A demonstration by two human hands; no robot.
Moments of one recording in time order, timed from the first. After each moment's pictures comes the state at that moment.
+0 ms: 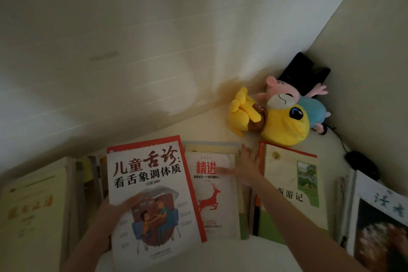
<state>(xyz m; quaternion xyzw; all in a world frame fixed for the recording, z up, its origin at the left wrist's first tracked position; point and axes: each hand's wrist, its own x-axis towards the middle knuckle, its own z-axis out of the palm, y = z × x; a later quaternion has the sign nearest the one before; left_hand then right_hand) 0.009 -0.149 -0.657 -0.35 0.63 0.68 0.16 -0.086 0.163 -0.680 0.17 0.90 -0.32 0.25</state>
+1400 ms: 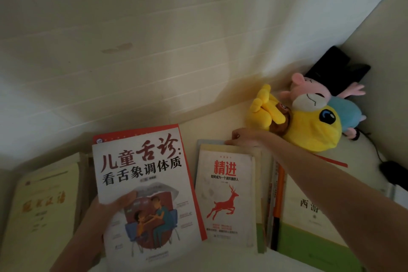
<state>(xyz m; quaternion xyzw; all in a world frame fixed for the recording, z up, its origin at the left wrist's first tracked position) 0.001 -0.170 -0.634 -0.34 0.60 0.72 0.10 -0.204 0.146 -0.674 -0.05 0.90 -0.12 0.41</state>
